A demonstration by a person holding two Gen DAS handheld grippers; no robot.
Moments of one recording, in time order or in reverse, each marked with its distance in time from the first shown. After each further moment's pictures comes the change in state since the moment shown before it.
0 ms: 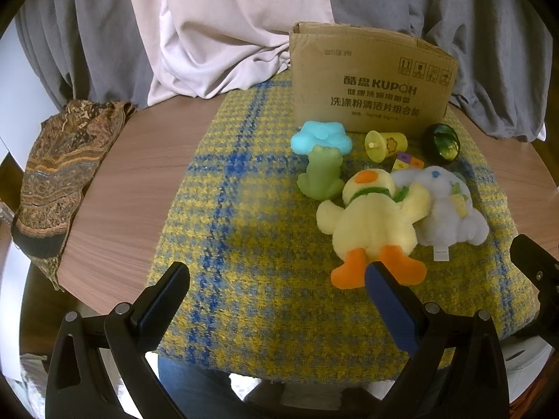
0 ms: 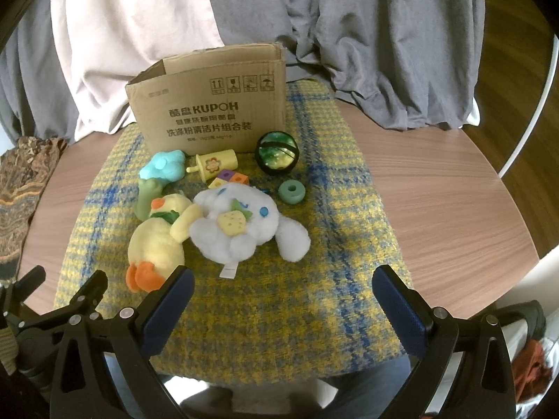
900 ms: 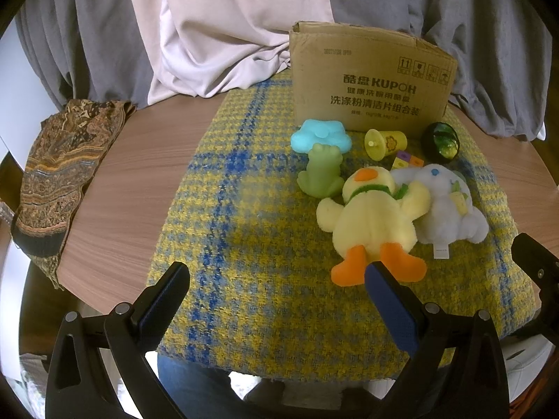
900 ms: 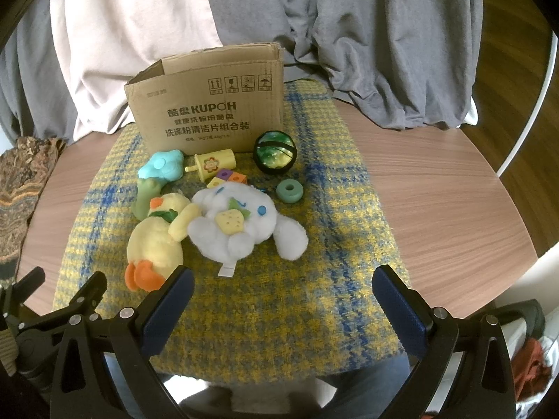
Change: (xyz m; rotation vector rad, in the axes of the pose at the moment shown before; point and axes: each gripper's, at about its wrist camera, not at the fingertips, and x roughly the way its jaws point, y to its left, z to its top) left arm -0.001 -0.001 -0.001 -0.007 0.005 0.009; right arm -0.001 -0.001 -0.002 -0.004 0.001 0.001
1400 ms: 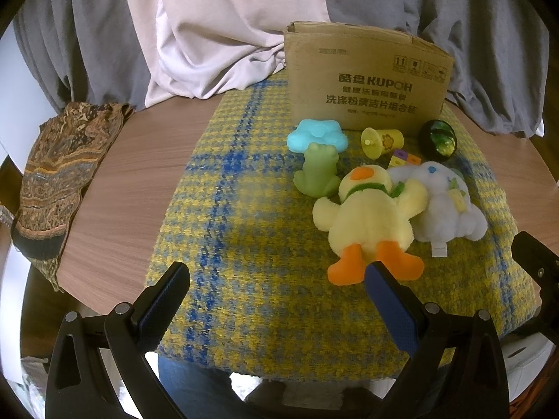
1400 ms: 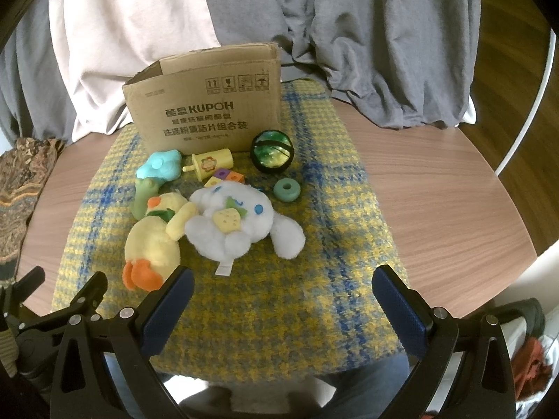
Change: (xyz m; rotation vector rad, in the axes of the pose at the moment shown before) left arm 0.001 -0.005 -0.001 0.009 -0.004 0.010; right arm 0.000 -0.002 -0.002 0.004 0.002 -0.002
